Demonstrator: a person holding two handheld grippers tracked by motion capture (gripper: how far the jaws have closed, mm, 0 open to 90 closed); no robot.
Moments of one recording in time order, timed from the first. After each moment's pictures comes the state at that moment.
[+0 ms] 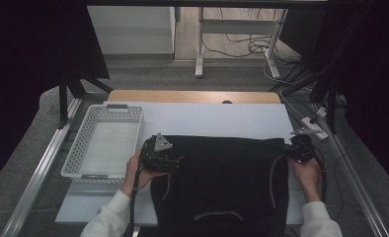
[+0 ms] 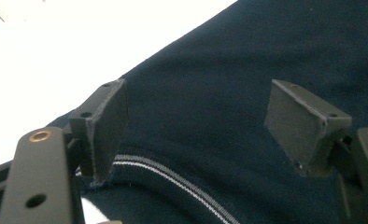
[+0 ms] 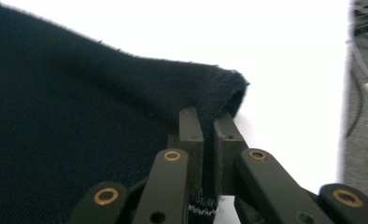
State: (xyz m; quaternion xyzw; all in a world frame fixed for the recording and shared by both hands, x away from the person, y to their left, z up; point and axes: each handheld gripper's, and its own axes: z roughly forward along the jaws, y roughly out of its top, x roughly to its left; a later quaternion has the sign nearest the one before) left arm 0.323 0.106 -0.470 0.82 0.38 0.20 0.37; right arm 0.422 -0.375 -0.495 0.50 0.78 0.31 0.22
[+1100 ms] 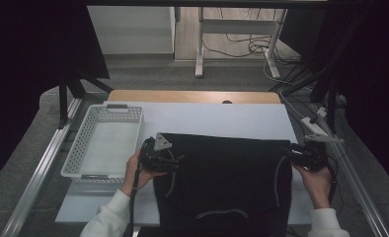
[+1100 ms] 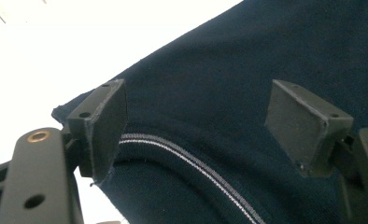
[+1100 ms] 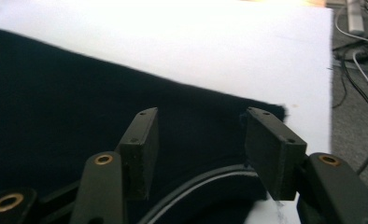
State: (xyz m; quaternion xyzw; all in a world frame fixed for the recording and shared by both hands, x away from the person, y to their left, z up) left arm 0.323 0.106 -0.468 0.82 0.38 0.20 0.38; right arm 0.366 -0.372 -0.458 0.49 0.75 0.39 0.22
